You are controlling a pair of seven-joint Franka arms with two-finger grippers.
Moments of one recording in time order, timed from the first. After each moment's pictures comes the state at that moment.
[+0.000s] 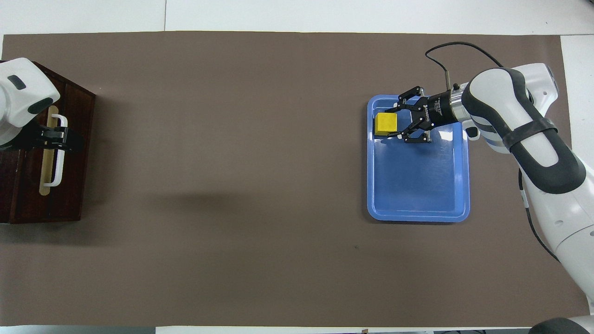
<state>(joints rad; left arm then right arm) -0.04 0.02 -0.12 -1.70 0.34 1.65 -0.04 -0.05 0.59 0.04 -1.65 0.84 1.99 1.02</state>
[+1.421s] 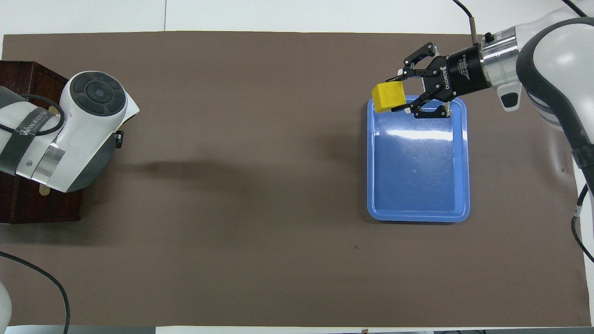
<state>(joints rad) -0.10 0.21 -0.12 -1.87 0.70 1.86 -0.37 -0.02 0.40 0.05 -1.44 0.80 1.73 1.24</state>
